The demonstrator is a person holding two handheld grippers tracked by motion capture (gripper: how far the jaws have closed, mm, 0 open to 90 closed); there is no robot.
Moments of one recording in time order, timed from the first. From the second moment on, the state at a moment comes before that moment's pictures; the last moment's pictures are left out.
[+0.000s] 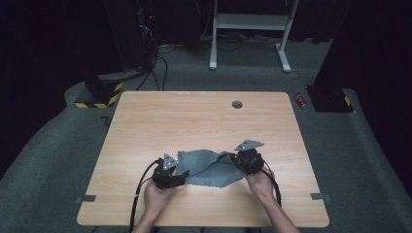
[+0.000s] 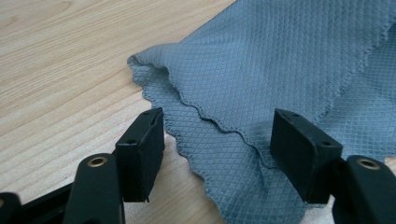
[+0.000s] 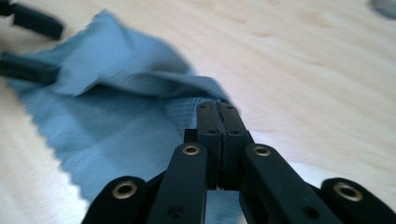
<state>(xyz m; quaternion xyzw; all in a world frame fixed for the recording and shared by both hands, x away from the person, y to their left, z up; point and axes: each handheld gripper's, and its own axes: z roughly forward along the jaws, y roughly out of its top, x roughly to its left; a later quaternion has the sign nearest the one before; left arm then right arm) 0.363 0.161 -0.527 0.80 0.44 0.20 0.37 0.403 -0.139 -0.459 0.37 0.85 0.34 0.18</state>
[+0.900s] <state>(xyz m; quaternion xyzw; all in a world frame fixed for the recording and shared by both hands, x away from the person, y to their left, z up) 0.354 0.160 -0.519 0.80 0.40 0.17 0.41 0.437 -0.160 -0.481 0.44 0.81 0.32 0.20</state>
